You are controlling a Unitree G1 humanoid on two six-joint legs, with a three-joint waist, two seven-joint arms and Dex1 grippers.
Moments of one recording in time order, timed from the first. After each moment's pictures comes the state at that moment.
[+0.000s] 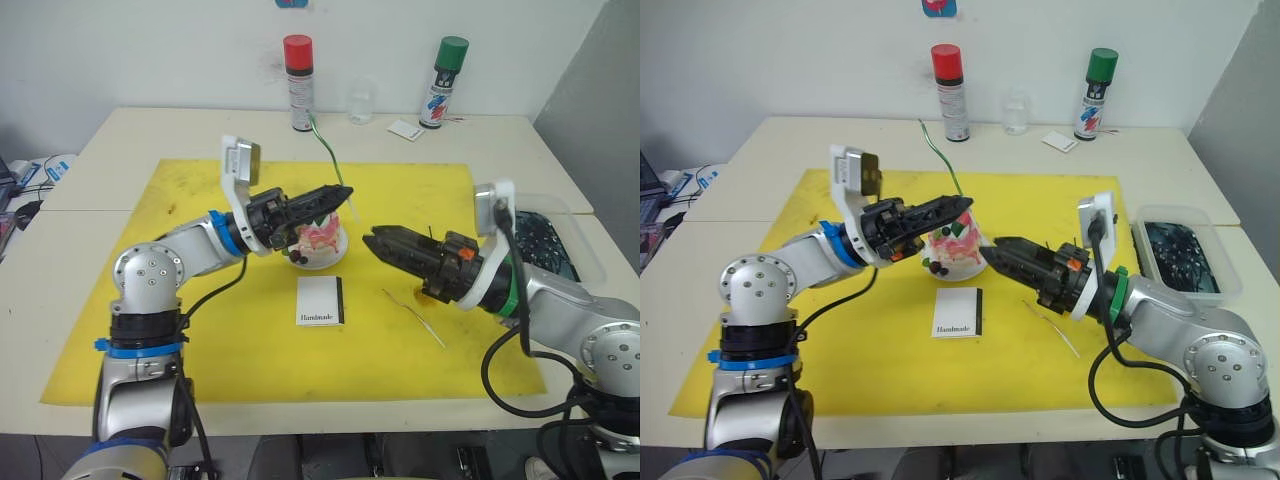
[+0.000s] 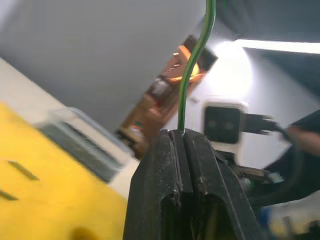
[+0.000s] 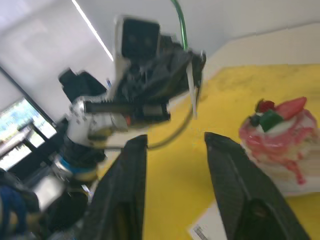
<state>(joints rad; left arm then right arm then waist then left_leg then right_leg) -0.68 0.50 0.17 -0.06 -1.16 0.99 -0.73 -0.38 -0.65 -0.04 -0.63 1.44 0.86 0.13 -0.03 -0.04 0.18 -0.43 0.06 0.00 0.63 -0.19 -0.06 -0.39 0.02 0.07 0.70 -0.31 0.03</state>
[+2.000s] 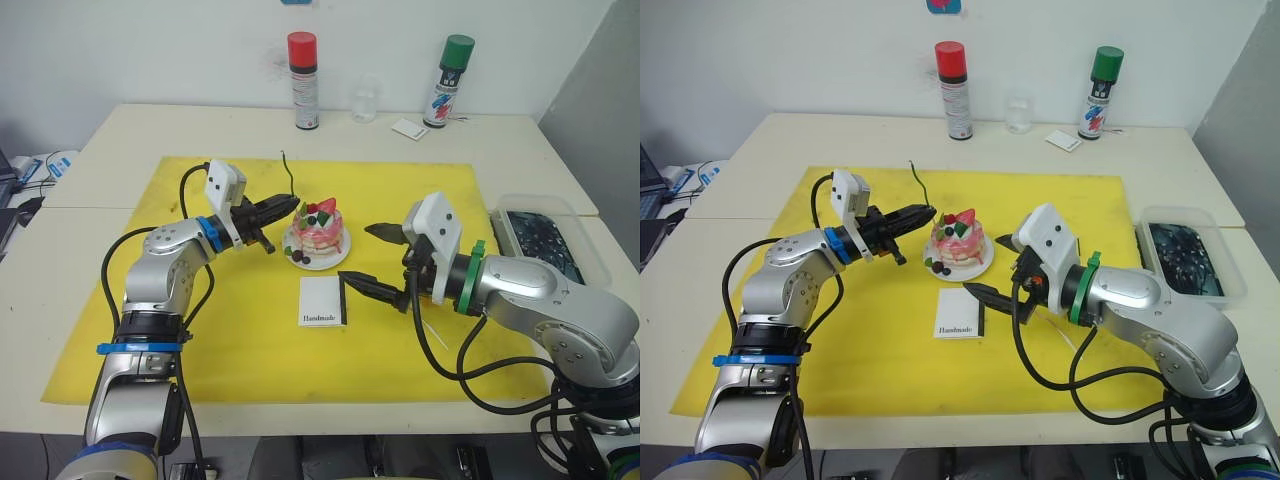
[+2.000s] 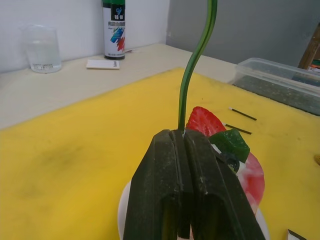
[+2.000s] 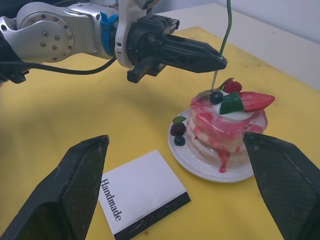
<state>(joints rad) -0.65 0.50 0.08 0.29 -0.43 0.32 -0.94 -0.52 -0.62 0.16 -0.67 0.77 0.95 0.37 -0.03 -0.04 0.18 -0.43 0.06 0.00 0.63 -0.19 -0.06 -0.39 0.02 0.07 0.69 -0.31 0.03</state>
